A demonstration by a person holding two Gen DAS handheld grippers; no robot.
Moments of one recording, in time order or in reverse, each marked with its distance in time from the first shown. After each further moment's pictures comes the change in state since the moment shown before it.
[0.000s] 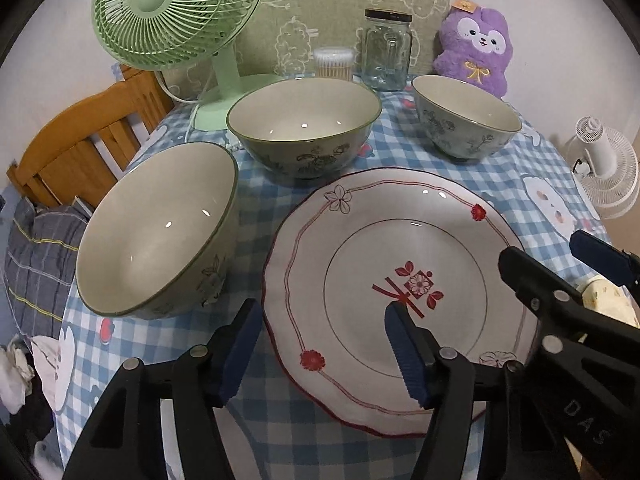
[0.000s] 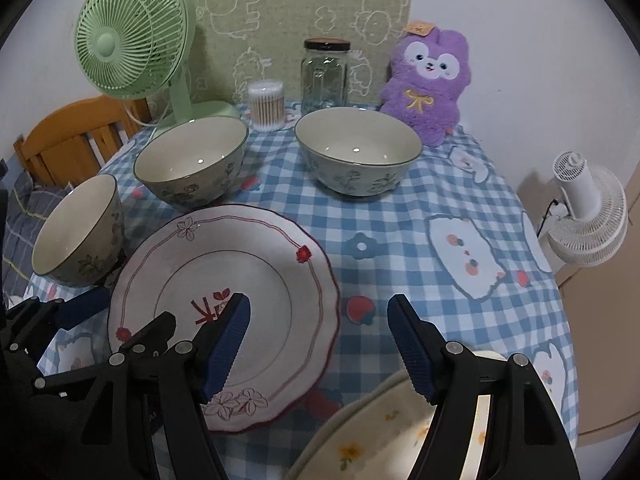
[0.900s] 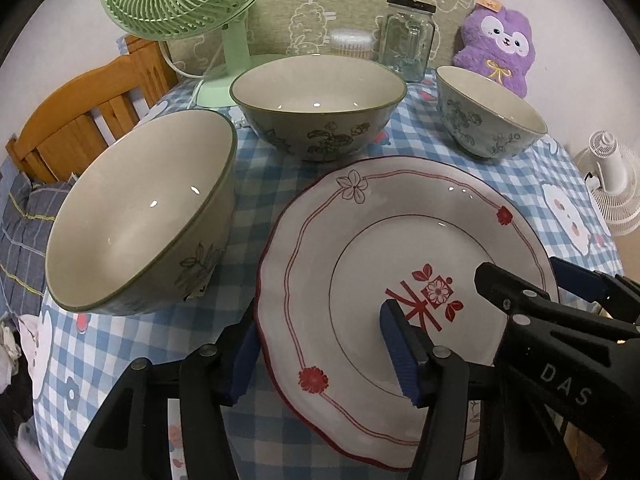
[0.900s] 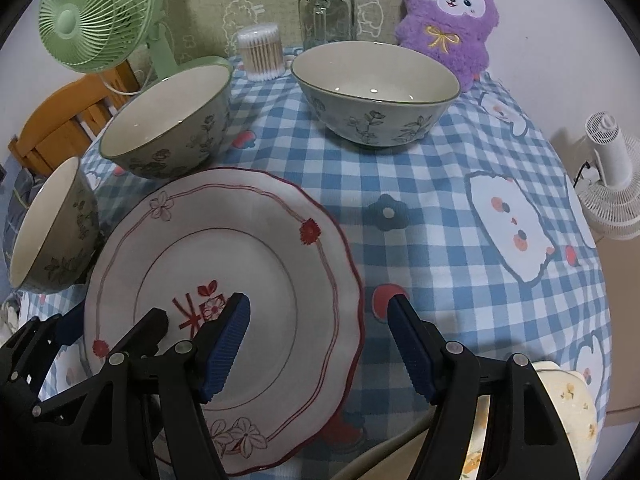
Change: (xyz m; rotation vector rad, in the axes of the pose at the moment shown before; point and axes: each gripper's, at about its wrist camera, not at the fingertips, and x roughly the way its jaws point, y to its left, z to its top) left arm 0.025 0.008 0.001 -0.073 0.030 -0.012; right arm 0.055 -0.004 0.007 0.054 0.180 0.065
